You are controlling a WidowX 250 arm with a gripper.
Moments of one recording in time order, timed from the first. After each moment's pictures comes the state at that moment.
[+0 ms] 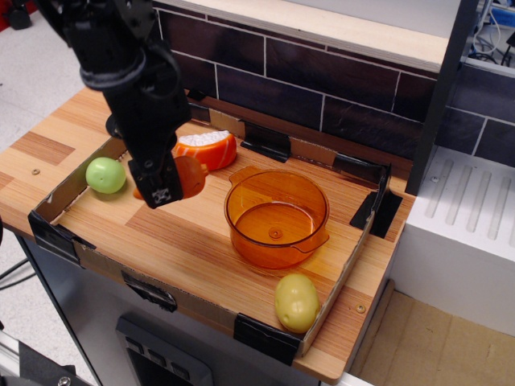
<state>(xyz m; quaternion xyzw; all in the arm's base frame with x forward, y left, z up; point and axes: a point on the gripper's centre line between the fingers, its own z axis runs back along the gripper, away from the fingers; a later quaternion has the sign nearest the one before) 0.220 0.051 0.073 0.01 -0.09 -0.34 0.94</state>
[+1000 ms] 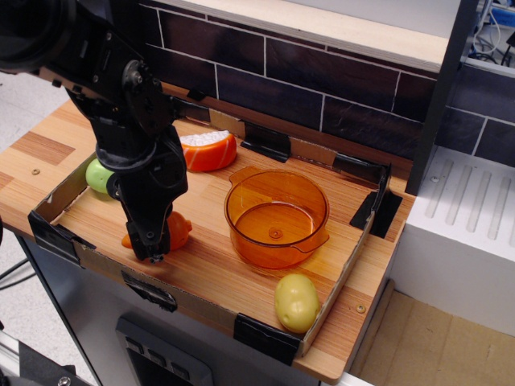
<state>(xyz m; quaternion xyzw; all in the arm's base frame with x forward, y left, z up) 0.210 0.061 0.018 0.06 -0.05 -0.34 0.94</state>
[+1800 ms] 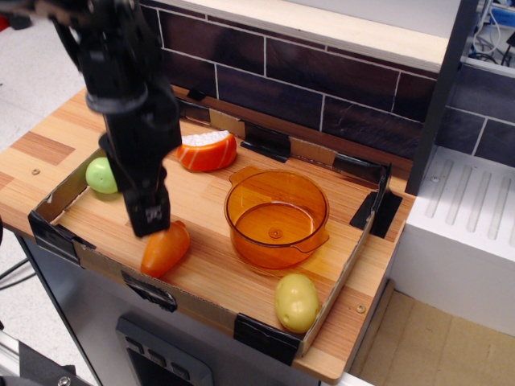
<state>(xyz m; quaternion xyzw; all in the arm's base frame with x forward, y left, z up) 0.217 0.063 0.062 0.00 -0.02 -0.29 0.96</state>
